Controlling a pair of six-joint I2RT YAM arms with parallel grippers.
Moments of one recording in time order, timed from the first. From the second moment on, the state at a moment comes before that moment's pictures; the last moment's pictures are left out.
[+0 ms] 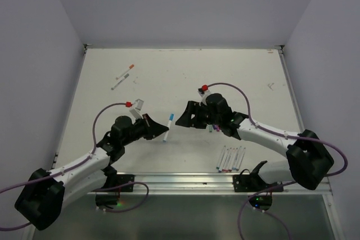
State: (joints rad) left arm -0.56 0.89 0.22 0.36 0.33 -0.91; right arm 0.74 1.31 0.72 0.02 -0.27 0.84
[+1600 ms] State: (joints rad) left arm -0.70 1.14 0.24 0.66 0.40 -0.97; right arm 0.75 1.48 0.68 0.42 -0.39 1.02
